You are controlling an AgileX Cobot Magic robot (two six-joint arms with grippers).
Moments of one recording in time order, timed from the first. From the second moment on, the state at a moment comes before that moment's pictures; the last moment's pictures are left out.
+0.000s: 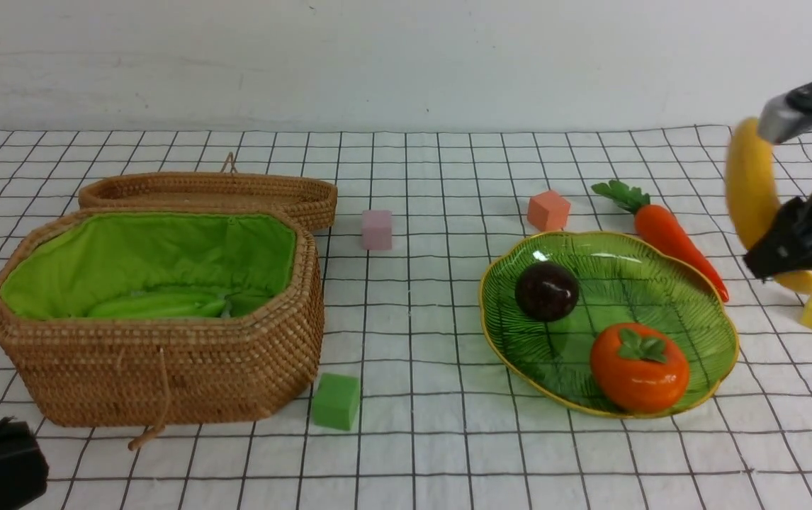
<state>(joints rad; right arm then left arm) -0.05 1.63 -1.37 0.42 0.97 -0.95 -0.66 0.40 -0.77 -0.35 0.68 0.25</state>
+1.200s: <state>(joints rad) -0.04 2.10 -1.75 0.28 0.76 -0.31 -0.66 0.43 -0.77 -0.31 0.44 0.25</state>
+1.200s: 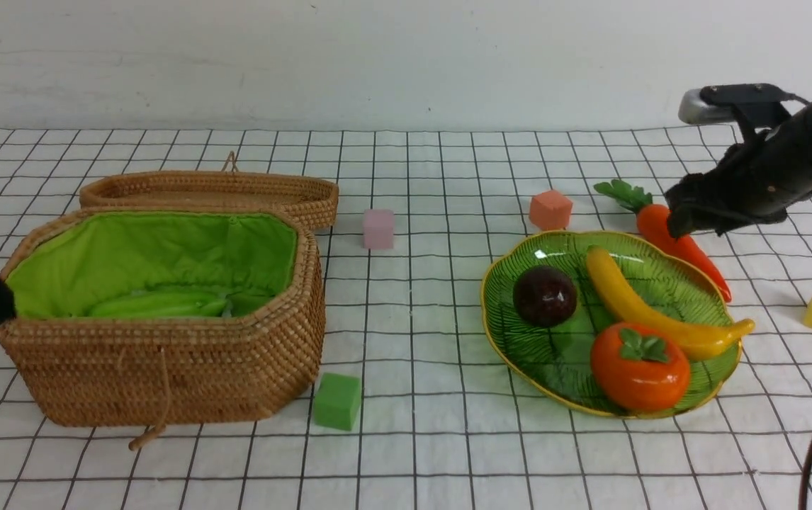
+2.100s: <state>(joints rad) -0.04 2.47 -2.23 0.16 0.89 -0.21 -0.66 0.50 -0.77 -0.17 0.49 0.09</state>
